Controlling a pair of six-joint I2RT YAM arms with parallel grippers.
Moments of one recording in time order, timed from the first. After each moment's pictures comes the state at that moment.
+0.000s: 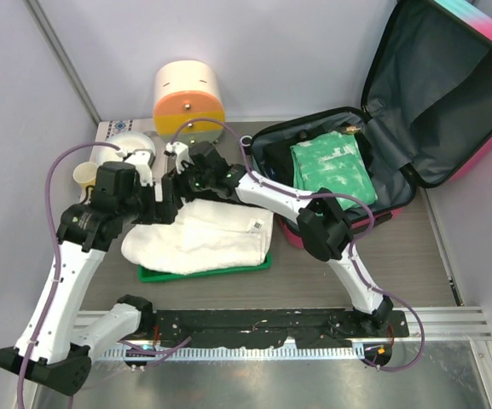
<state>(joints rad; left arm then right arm) -0.34 0.96 1.24 -1.06 -0.06 -0.22 0.89 2.30 1.99 -0.16 -0.46 0.24</state>
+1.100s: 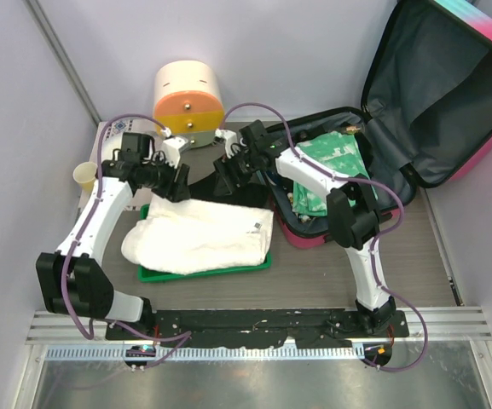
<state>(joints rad) -0.13 1.41 1.28 -0.78 0.47 0.31 0.63 2.17 1.86 -0.52 -0.62 -0.02</state>
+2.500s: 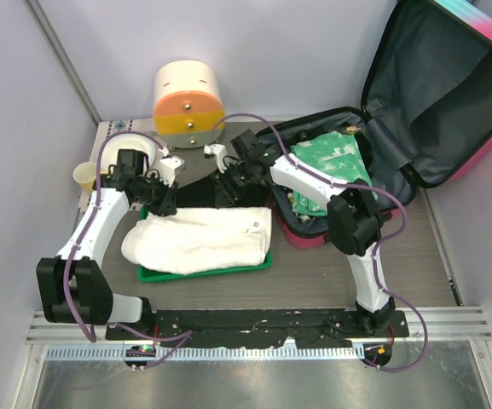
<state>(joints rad) -0.05 1.36 1.10 -0.80 0.47 0.47 0.69 2.11 1.81 -0.60 -0.64 -0.16</state>
